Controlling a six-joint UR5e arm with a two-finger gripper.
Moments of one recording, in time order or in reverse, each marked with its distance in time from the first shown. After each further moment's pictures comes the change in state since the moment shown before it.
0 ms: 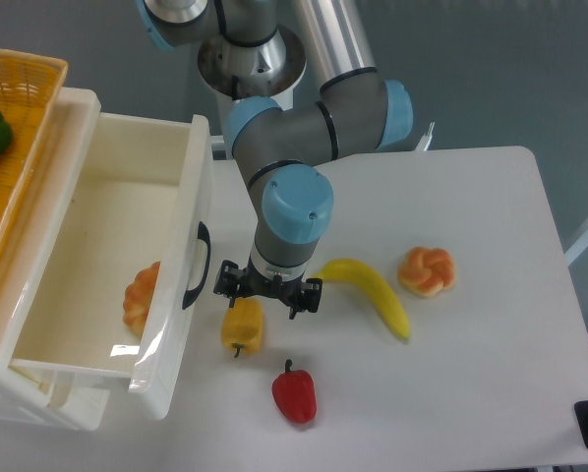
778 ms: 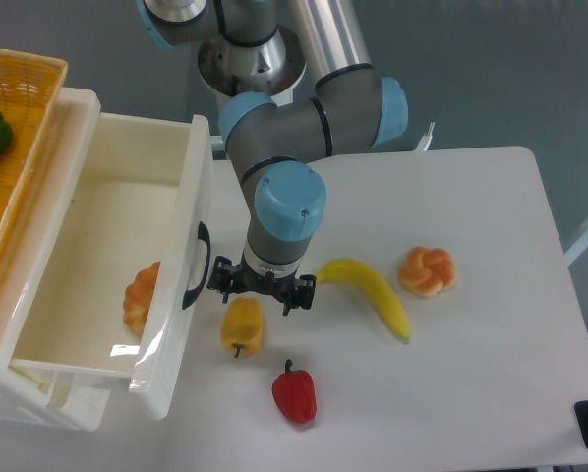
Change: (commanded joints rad) arm -0.005 0.015 0.000 -0.017 -0.012 0.000
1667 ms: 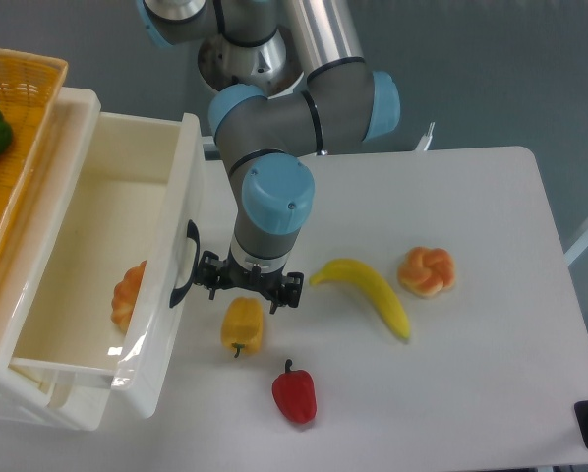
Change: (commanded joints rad) arm -0.040 0.009 -0.002 -0.006 -0.011 -0.002
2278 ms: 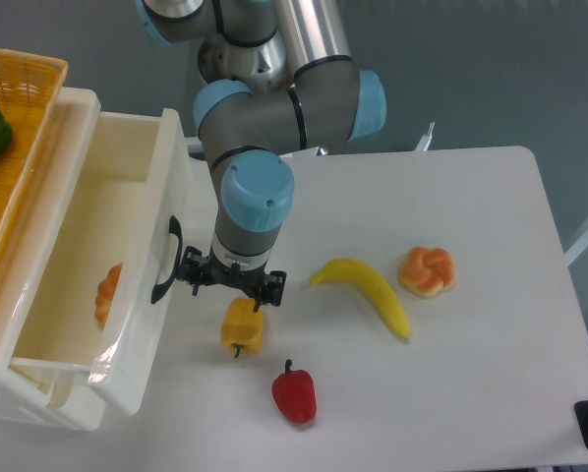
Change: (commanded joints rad) arm -0.025 0.015 0.000 -0.012 -0.028 0.000
